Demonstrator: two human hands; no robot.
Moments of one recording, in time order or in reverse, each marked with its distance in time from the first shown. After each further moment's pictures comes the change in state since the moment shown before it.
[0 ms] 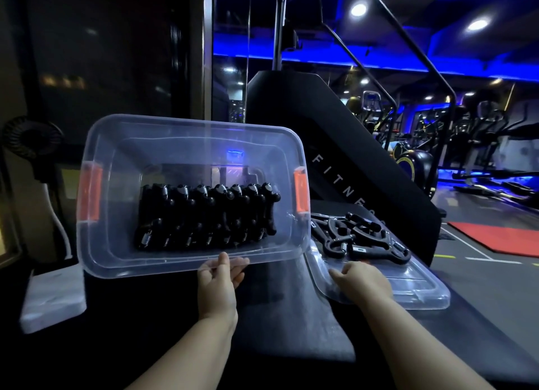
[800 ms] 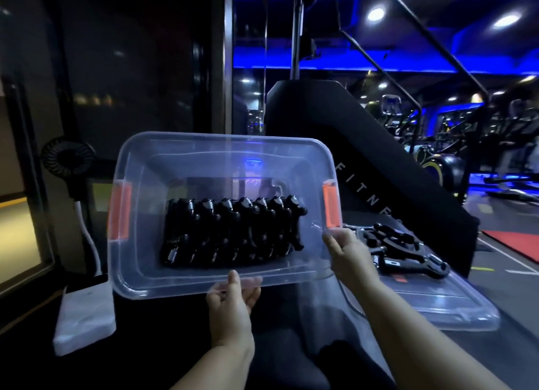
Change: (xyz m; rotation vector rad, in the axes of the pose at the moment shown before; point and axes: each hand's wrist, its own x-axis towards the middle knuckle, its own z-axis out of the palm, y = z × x) left_hand 0.001 0.022 -0.016 -0.113 0.117 -0.022; right_hand 0.016 -0.096 -0.009 0.741 0.177 -0.285
